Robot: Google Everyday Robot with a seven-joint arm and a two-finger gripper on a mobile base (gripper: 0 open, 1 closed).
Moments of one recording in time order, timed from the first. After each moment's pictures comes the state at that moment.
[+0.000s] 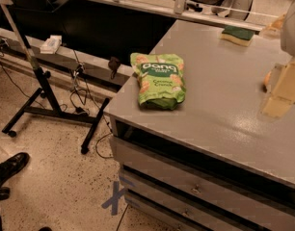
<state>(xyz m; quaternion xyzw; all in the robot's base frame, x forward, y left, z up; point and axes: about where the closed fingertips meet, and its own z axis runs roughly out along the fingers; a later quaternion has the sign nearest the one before) 0.438 -0.212 0.993 -0.60 0.78 -0.05 0.18</state>
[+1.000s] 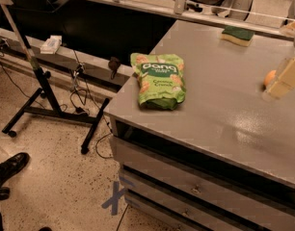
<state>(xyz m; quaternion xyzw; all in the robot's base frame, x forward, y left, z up) 0.519 -0.285 0.959 -0.54 0.80 -0.05 0.26</state>
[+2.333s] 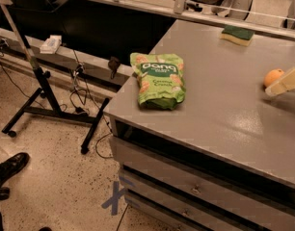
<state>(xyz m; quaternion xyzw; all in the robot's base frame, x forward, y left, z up) 0.617 -0.412 0.866 -0.35 0.88 -0.06 0.32</state>
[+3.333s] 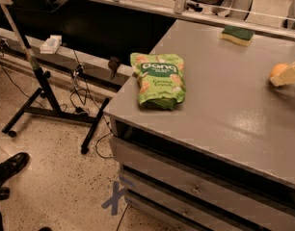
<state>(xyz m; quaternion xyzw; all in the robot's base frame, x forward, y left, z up) 0.622 -0.415 0.852 -0.29 0.91 0.01 0.31</state>
